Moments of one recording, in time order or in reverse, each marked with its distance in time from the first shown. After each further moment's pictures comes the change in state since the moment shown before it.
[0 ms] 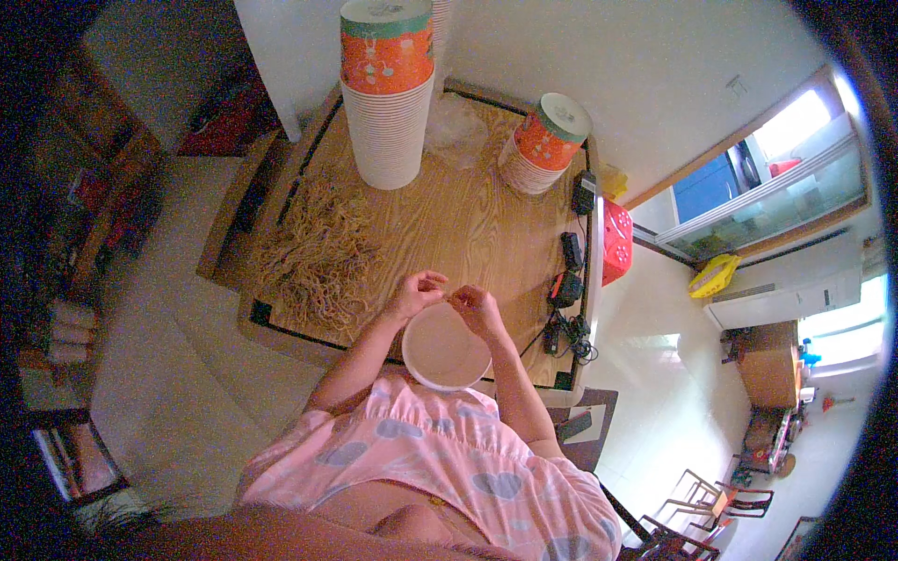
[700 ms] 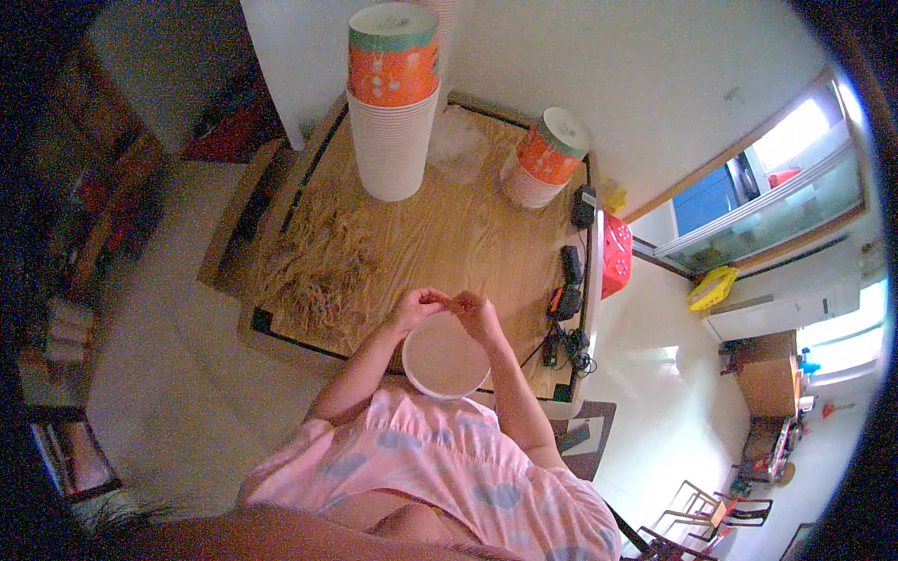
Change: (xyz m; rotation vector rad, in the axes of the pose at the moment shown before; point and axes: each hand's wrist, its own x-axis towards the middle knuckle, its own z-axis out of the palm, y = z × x) left_hand -0.002 -0.002 0.000 -0.090 -0.069 -0.066; right_hand 0.011 -0.004 0.002 0.049 0.001 -0.034
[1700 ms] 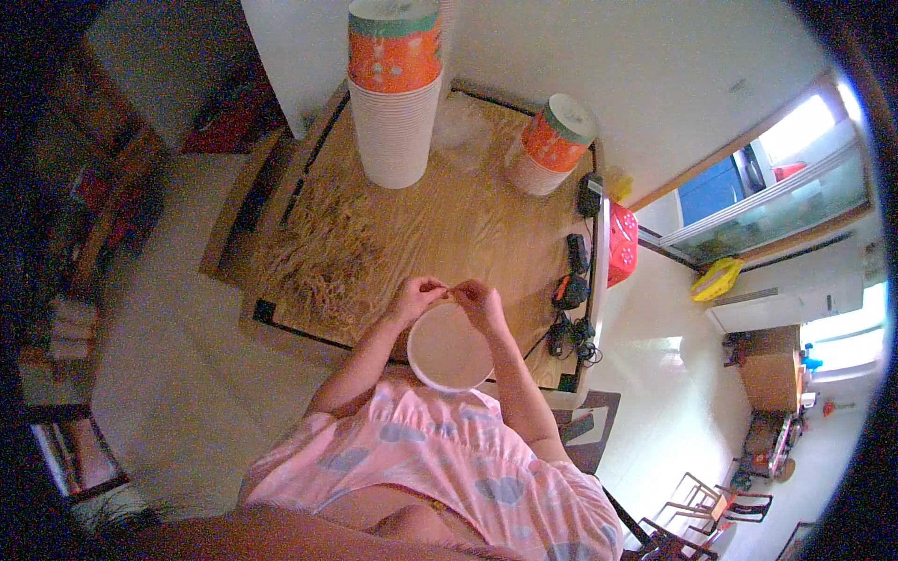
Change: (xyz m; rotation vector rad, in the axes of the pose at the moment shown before) left_hand -0.005 0.005 -0.003 0.209 0.122 0.083; right_hand -0.003 -0.012 0.002 0.083 0.030 0.080
